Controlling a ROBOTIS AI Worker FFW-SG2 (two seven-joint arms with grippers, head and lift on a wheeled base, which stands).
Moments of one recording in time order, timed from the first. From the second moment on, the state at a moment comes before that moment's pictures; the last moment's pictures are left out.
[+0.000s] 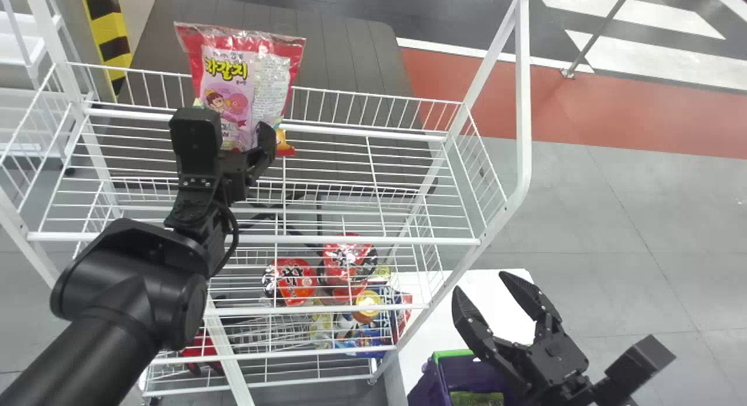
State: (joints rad) left arm -0.29 0.00 -0.48 -1.09 0.27 -0.10 0.29; right arm 0.71 -0.09 -0.32 -1.89 -0.35 -0.17 0.62
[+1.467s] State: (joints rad) left arm -0.21 0.00 -0.47 -1.10 0.22 -0.22 0.34; right arm 0.67 -0.09 -0.30 -1.83 -0.35 -0.21 0.62
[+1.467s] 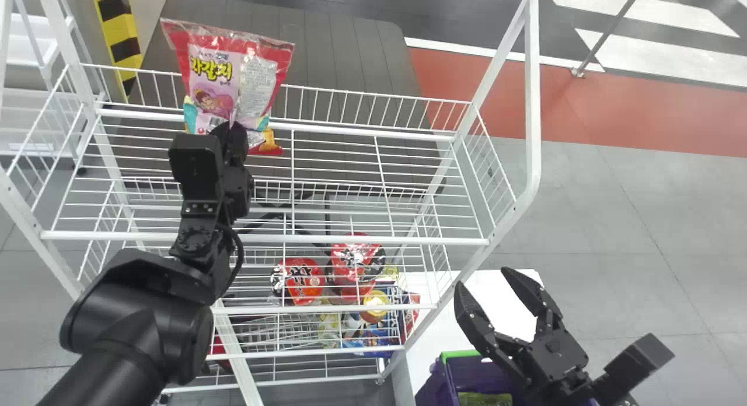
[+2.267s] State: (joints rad) left arm -0.16 0.00 -0.34 -1.16 0.16 -0.22 0.28; right arm 0.67 -0.08 -0.29 -1.84 -0.33 -0.21 0.63
